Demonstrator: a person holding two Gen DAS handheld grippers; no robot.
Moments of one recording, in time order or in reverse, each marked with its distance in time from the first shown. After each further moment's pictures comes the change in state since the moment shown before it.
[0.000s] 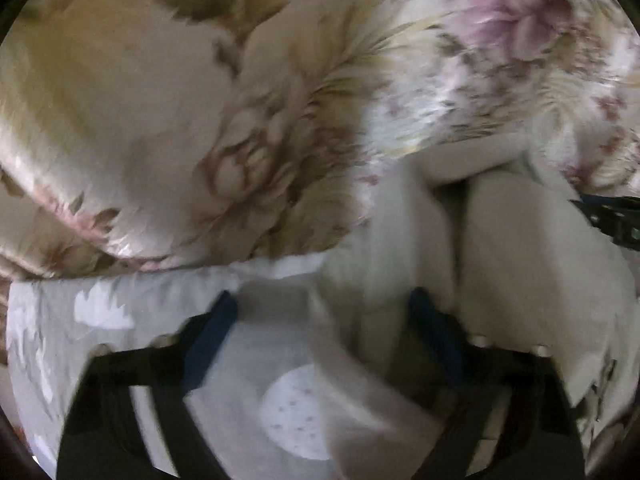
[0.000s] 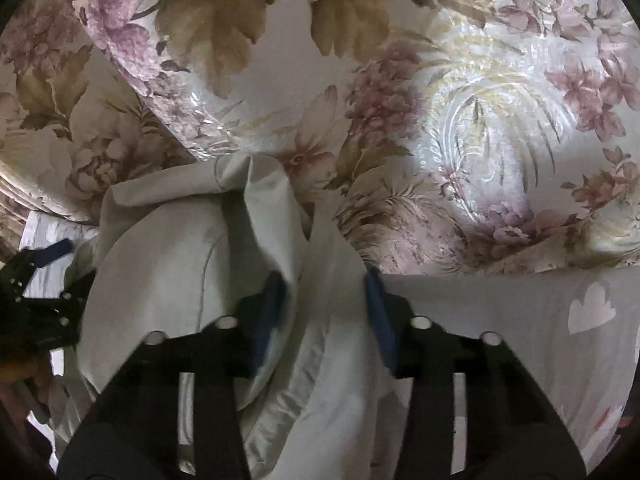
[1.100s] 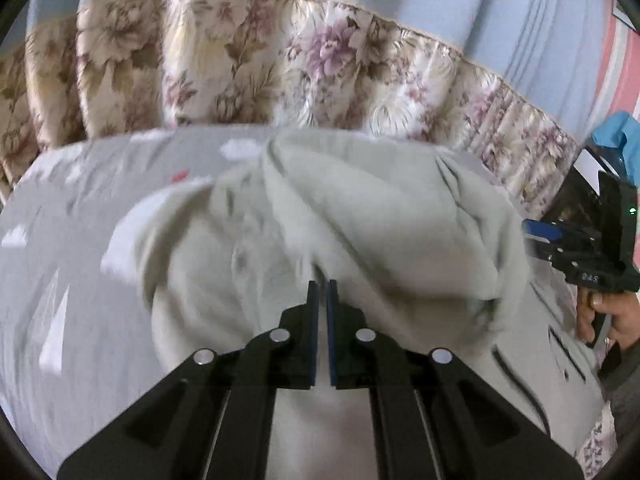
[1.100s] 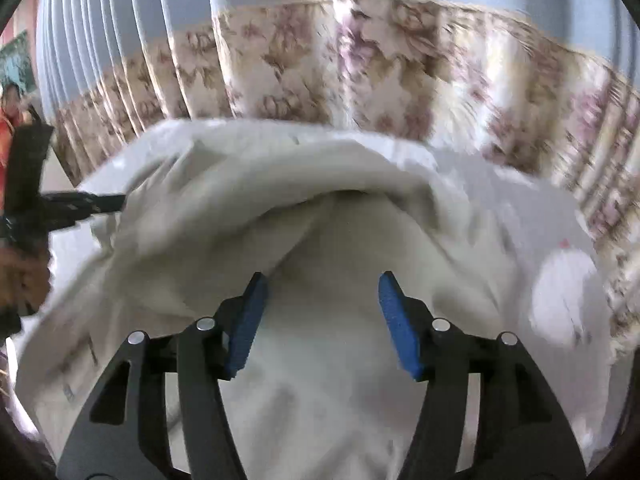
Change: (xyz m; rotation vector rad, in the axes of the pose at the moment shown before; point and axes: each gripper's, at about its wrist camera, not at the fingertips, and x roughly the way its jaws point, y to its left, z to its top) left arm -0.208 -0.041 -0.266 -0.047 -0.253 -0.243; right arm -0.188 0.003 -0.322 -0.282 -0.323 0.065
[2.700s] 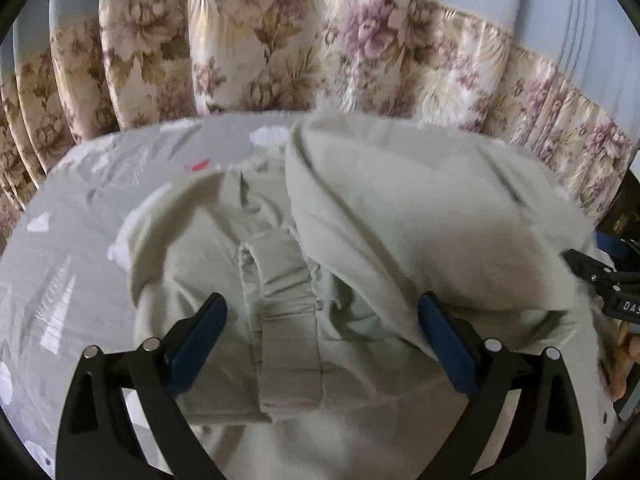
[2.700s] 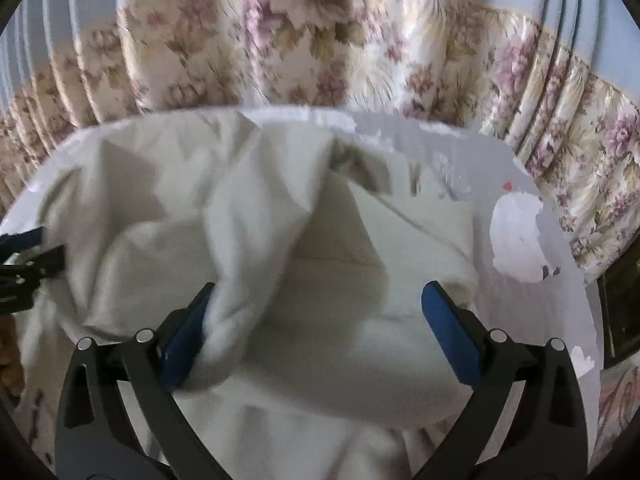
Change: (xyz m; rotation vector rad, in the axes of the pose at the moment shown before) left arm 0.042 -0.027 -0.001 -0.022 -0.008 0.220; right arm 0.028 0.015 0.012 0.155 -0.002 -0.254
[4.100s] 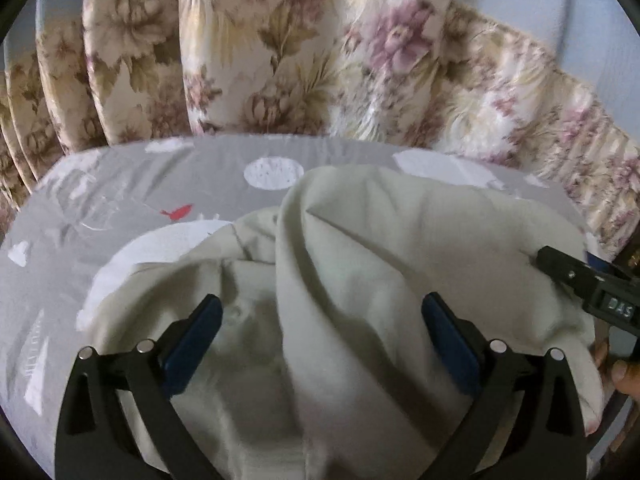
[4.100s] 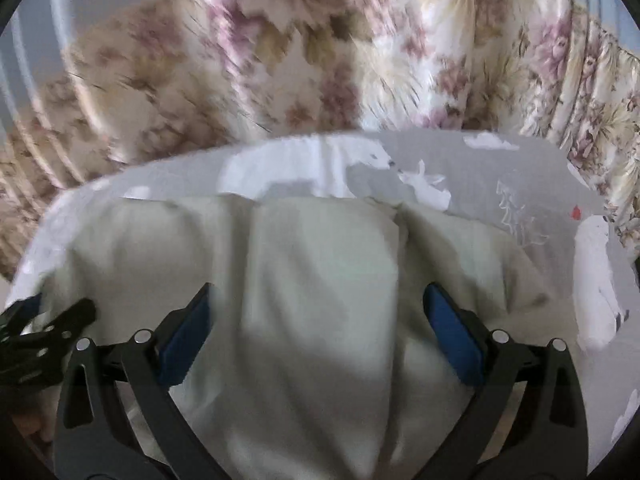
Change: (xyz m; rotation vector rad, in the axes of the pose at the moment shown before) left arm 0.055 0.004 0.058 -0.056 0.008 0.037; right arm 0.076 0.003 0.055 0.154 0.000 0.080
